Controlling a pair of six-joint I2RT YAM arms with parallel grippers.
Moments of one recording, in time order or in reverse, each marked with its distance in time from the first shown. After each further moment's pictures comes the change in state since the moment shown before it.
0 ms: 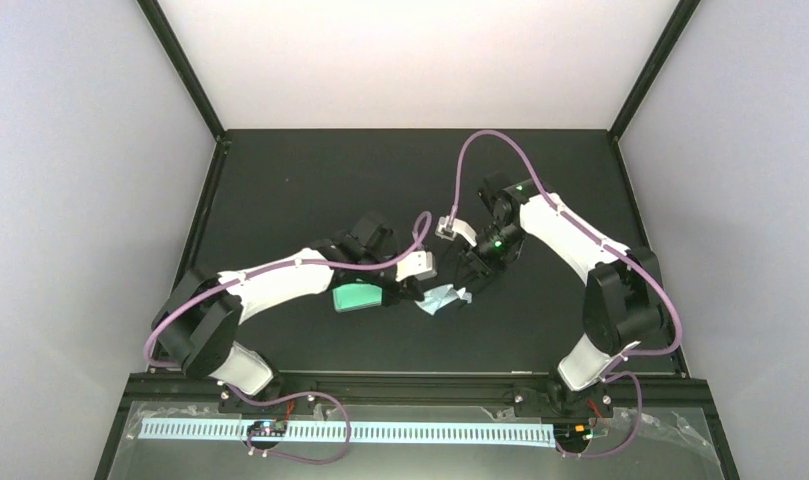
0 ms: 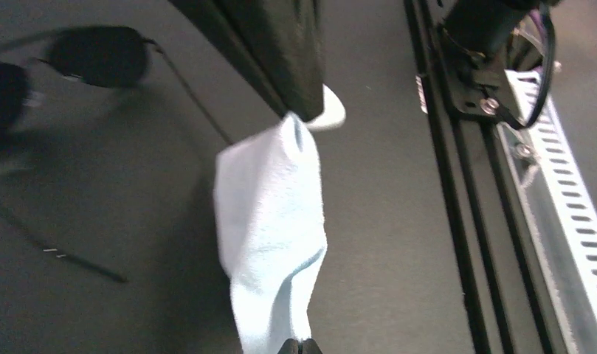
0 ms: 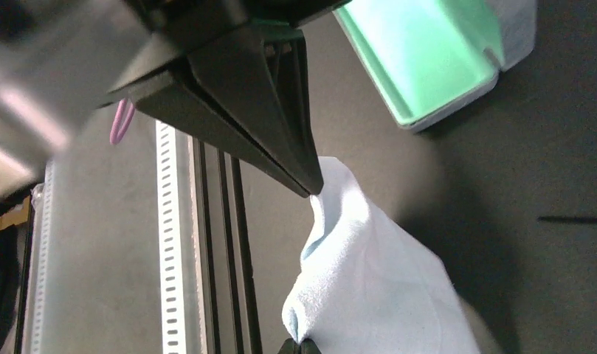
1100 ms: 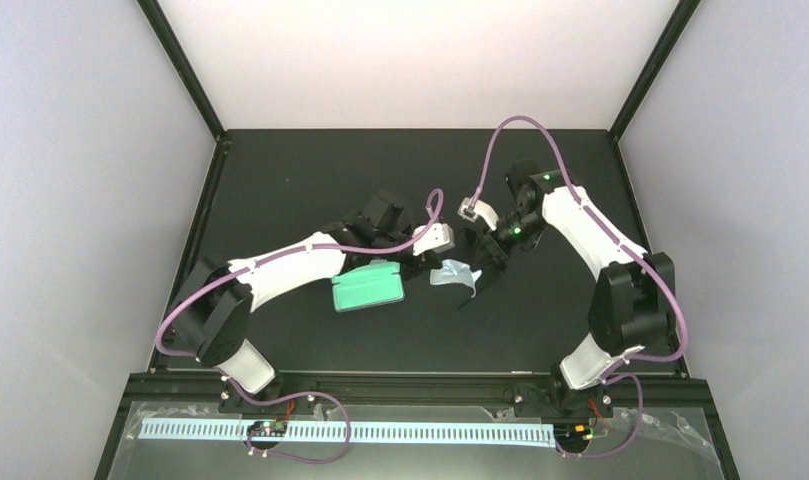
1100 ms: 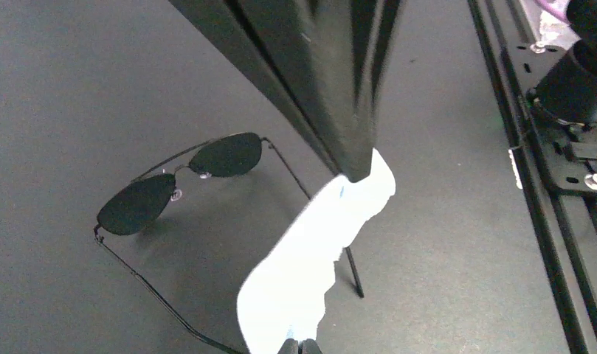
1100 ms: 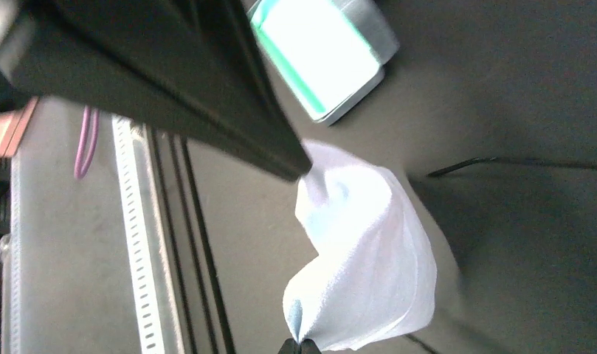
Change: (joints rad) left arm 0.017 0.095 0.201 0.075 -0.123 -0.034; right arm -0.155 0.011 0.093 -0.008 0.044 0.061
